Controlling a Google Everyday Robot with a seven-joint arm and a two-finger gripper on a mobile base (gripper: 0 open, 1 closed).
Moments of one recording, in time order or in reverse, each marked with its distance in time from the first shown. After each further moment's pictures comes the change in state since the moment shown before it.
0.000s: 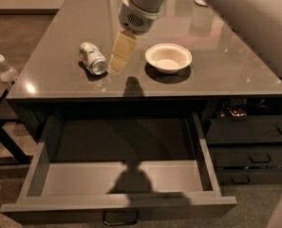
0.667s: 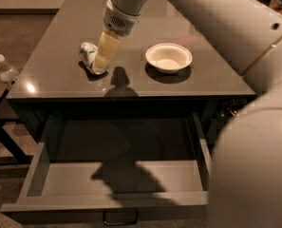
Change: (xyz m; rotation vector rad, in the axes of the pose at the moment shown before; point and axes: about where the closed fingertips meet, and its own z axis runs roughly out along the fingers) arm -0.031 -0.021 0.047 -0.058 -0.028 0.047
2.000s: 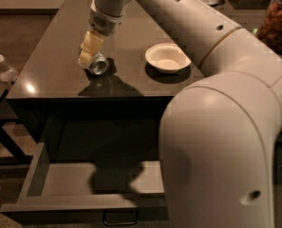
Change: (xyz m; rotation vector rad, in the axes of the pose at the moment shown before) arm -0.036 -0.029 0.050 -0.020 0.009 0.070
